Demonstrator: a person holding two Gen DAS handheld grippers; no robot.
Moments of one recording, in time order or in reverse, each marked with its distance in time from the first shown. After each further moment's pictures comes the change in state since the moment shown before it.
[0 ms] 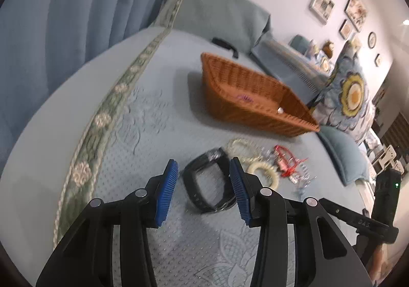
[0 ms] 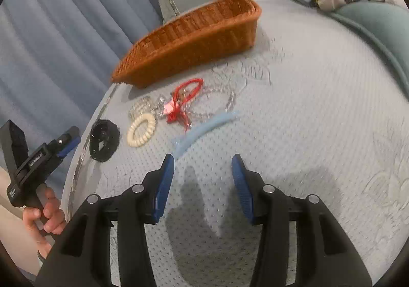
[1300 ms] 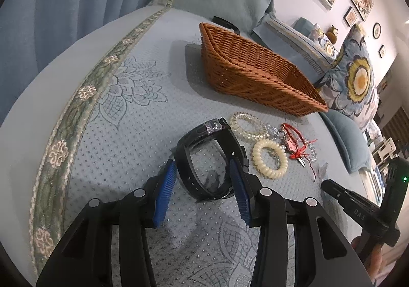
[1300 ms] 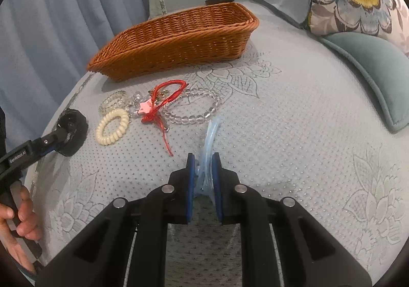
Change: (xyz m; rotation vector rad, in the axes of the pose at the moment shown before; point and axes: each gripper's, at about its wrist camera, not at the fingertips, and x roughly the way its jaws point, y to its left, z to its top) left arm 0.028 0.001 -0.015 0.005 0.095 -0.007; right arm 0.006 0.019 -0.004 -0.141 -0.045 -0.227
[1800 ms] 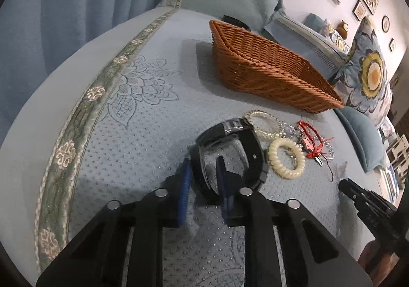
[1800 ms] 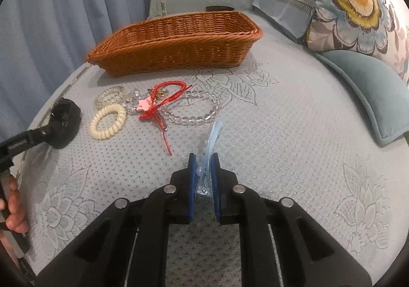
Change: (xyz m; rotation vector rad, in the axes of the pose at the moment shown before) left arm 0.008 -0.001 -0.002 0.019 -0.009 0.095; right arm -0.002 0.008 -0.005 -0.056 -0.046 -0.045
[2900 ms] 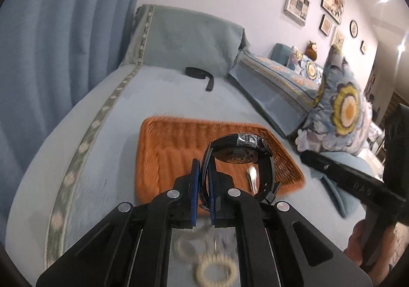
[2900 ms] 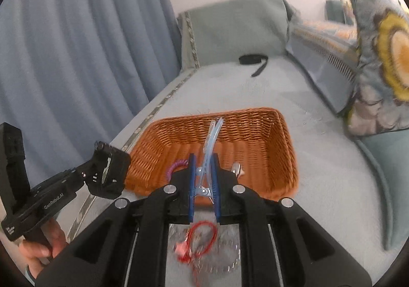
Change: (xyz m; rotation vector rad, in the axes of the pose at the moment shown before) left arm -0.002 -0.103 0.125 0.146 -0.233 -0.083; right arm 0.013 -0.010 0.175 0.019 -0.165 0.224
